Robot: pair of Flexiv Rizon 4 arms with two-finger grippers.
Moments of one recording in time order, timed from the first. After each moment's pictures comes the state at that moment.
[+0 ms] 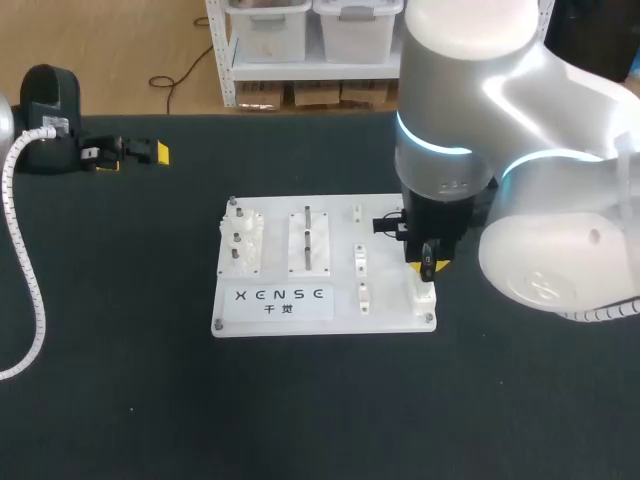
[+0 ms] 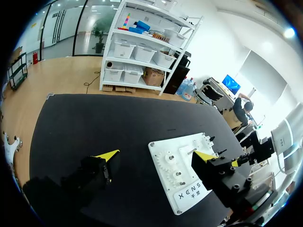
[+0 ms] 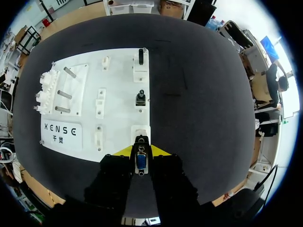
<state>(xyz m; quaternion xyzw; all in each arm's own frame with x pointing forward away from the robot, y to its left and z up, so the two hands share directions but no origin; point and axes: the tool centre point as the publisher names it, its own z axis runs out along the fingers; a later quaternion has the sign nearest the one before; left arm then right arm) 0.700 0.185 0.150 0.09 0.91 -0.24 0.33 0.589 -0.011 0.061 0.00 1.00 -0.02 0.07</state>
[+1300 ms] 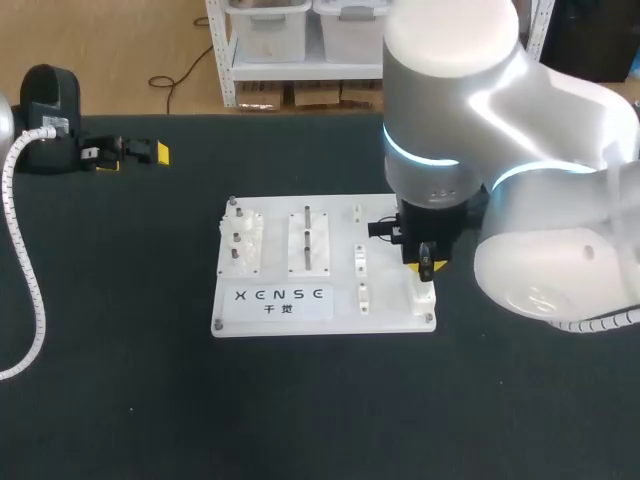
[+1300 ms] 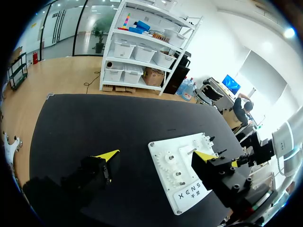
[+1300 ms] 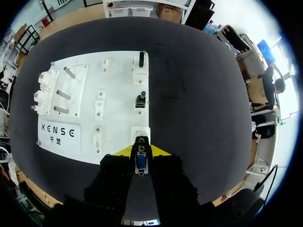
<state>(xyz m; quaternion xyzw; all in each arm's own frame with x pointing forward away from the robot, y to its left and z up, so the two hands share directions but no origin) 0.700 0.185 0.150 0.09 0.91 -0.24 0.33 0.590 -0.010 0.060 -0.01 1.00 -0.04 0.08</state>
